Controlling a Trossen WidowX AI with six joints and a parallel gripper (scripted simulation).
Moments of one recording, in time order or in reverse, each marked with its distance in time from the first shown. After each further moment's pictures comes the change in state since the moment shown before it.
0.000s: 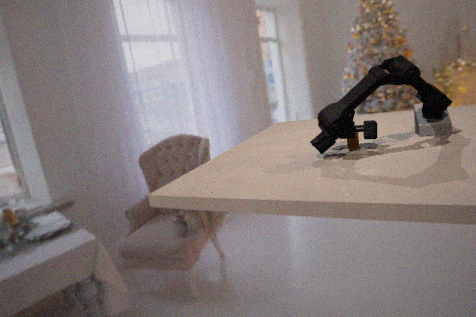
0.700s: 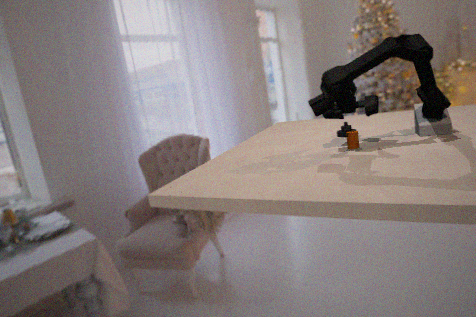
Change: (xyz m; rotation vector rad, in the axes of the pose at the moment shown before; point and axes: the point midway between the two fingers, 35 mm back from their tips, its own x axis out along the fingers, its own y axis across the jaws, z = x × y) arm -0.016 -0.009 0.070 -0.027 0.240 -0.012
